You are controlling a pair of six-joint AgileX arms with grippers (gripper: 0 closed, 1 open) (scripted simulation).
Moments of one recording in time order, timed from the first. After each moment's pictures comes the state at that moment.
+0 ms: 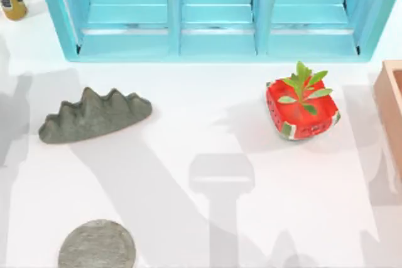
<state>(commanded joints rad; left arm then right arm) 0.25 2.28 1.79 -1.08 0.00 1.86 0.00 0.00 0.00 0.00 0.00 0.00</state>
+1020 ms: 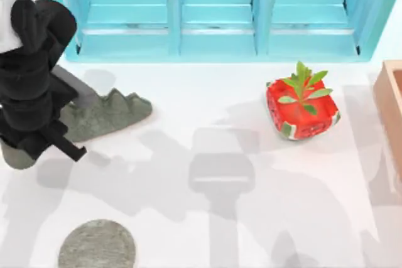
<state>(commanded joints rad) -0.23 1.83 1.24 -1.07 -0.19 0.39 0.00 0.00 0.00 0.00 0.00 0.00</state>
